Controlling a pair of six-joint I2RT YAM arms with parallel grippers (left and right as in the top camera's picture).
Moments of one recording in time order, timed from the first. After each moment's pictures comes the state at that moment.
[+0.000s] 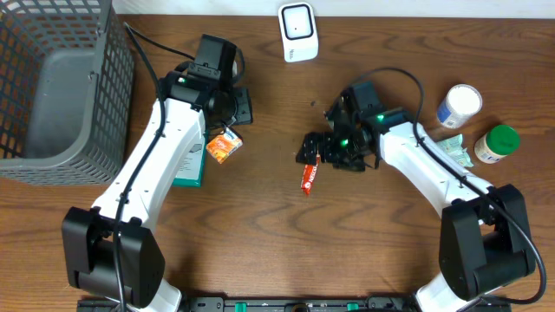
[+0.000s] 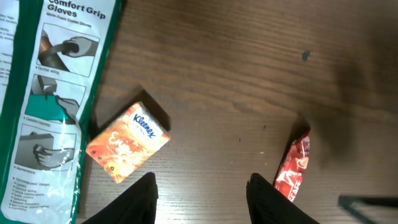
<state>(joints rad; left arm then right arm) -0.29 1.73 1.49 -0.91 0.10 -0.43 0.36 1.78 1.20 -0.73 -0.48 0.41</state>
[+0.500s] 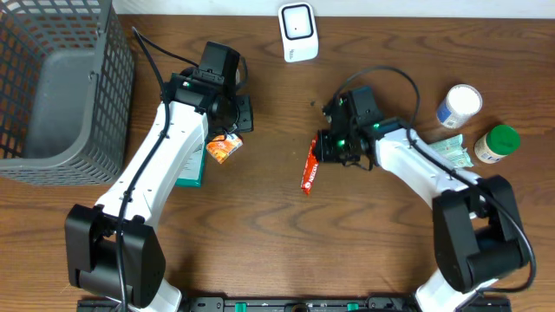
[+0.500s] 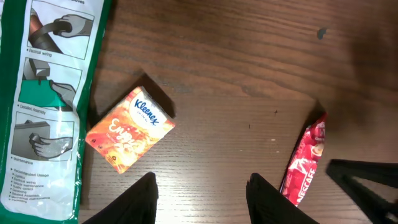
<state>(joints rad) -0.30 1.73 1.45 -0.92 0.10 -0.41 0.36 1.82 1.10 -0.45 -0.41 0.37</state>
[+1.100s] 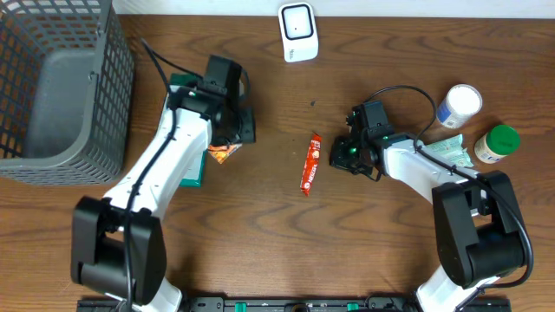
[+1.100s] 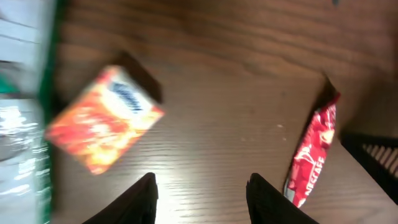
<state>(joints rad) -0.31 1.74 1.33 -0.83 0.16 -0.39 0.30 1.83 0.96 -0.32 -0.31 0.57</state>
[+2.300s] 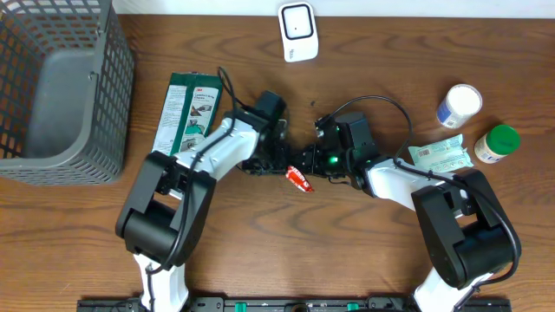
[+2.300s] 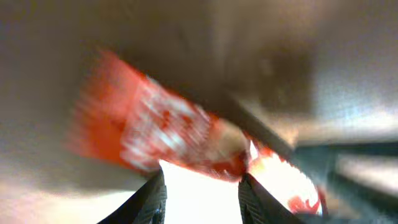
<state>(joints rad) -0.48 1.99 1.27 -0.71 0.31 -0.36 0.41 1.85 0.82 0.16 -0.66 0.67</state>
